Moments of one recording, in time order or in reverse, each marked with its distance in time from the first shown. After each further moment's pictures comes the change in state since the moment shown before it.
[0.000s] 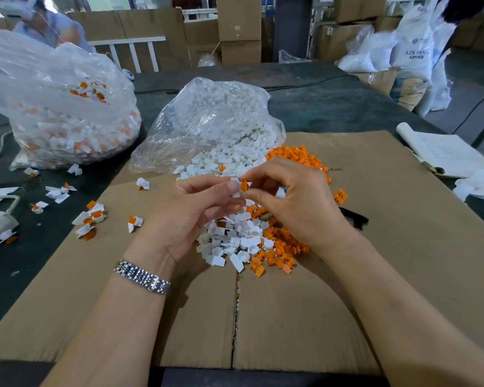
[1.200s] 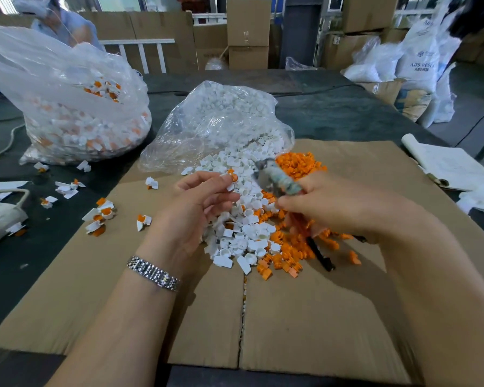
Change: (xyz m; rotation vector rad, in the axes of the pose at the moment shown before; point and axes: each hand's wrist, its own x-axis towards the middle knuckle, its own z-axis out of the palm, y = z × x) left_hand 0.000 0.004 -0.002 -0.132 0.189 -0.011; right_hand 0.023 -0.025 -0.046 -0.022 -0.630 0.697
